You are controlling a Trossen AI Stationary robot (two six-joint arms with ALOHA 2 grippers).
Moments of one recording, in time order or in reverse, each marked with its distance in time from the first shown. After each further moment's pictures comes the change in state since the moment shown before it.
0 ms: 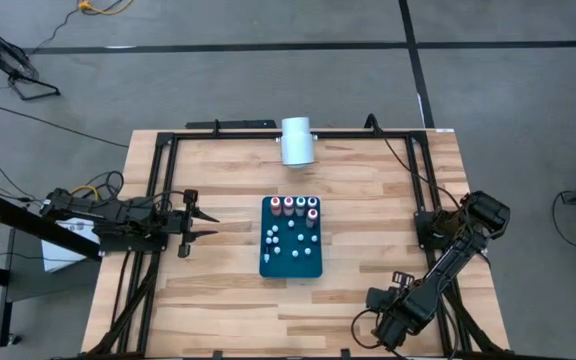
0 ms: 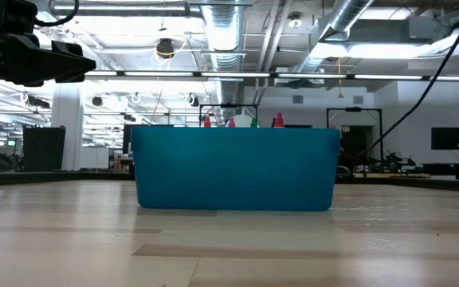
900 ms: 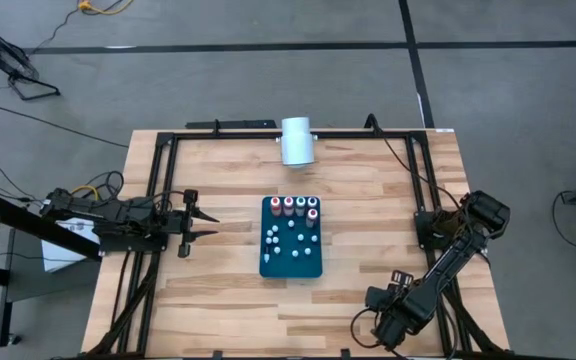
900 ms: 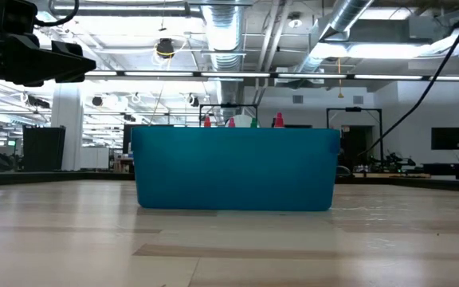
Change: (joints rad) left arm 0.000 0.000 0.000 0.000 0.000 0.000; right arm -0.005 0.000 0.000 0.000 0.026 0.009
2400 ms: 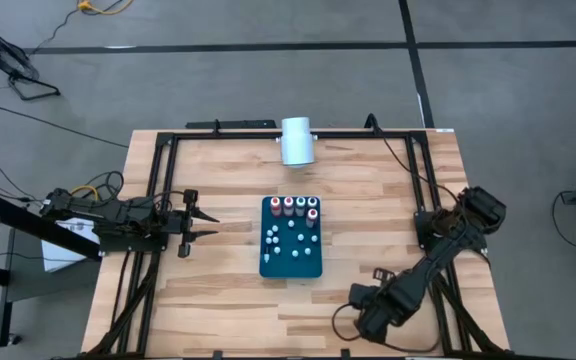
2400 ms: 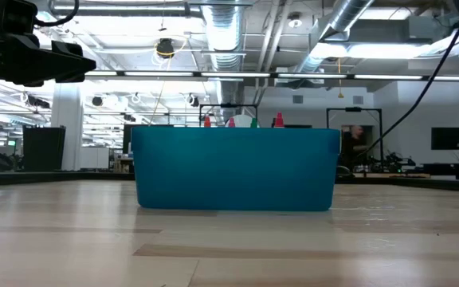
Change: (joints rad) left arm 0.000 0.000 0.000 0.000 0.000 0.000; right arm -0.119 -0.010 0.088 0.052 0.047 -0.153
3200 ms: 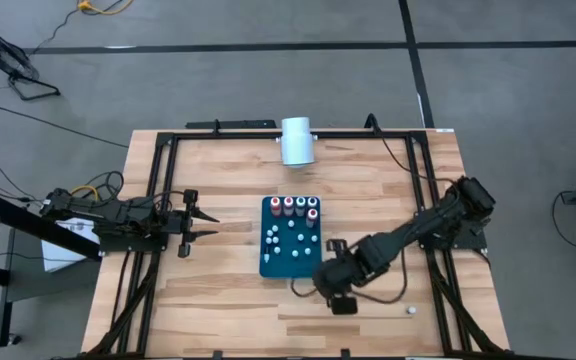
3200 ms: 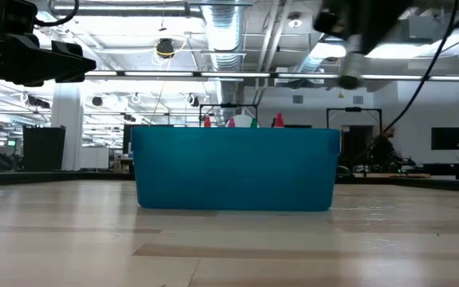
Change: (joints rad) left arm 0.000 0.000 0.000 0.000 0.000 -0.001; right arm -0.302 0.000 0.253 -0.034 0.054 -0.676
